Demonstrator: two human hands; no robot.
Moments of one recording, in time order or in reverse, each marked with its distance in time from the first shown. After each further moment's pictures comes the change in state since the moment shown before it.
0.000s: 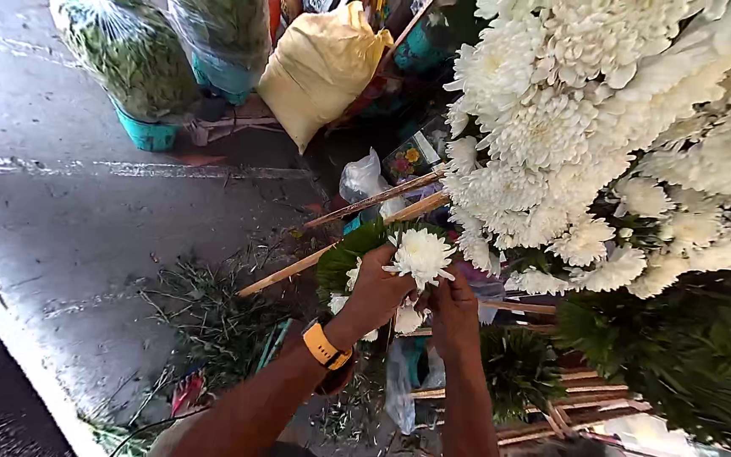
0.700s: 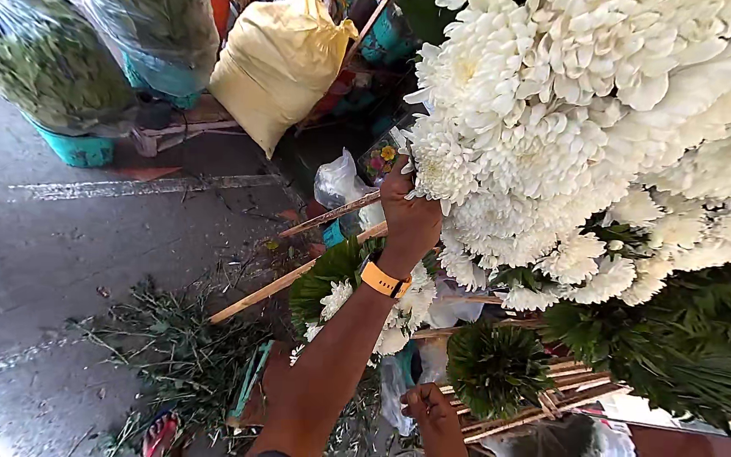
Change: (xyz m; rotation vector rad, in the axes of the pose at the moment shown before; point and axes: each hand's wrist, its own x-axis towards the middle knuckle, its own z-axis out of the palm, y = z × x) left_hand 0.141 -0.011 0.067 -0.158 0.012 0.663; right_hand -0.127 0.080 -0.078 -0.350 0.074 0.467
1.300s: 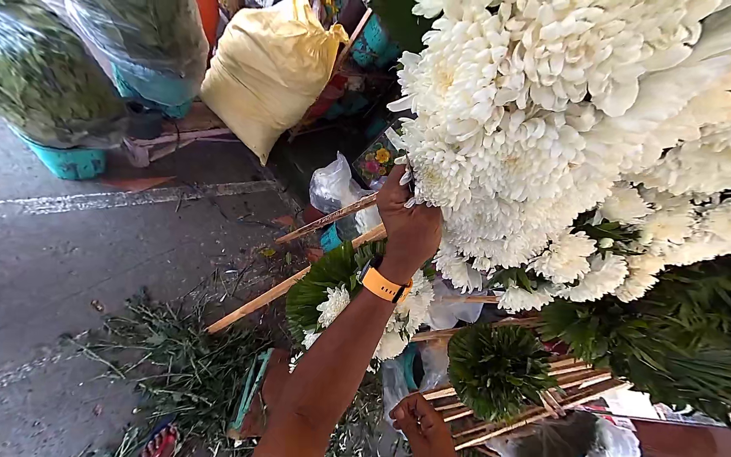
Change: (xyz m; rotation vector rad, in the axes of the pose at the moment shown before) left_hand 0.012 -0.015 0.017 -0.006 0.080 0.192; right_hand -0.003 0.012 0.005 -0.116 -0.123 0.062
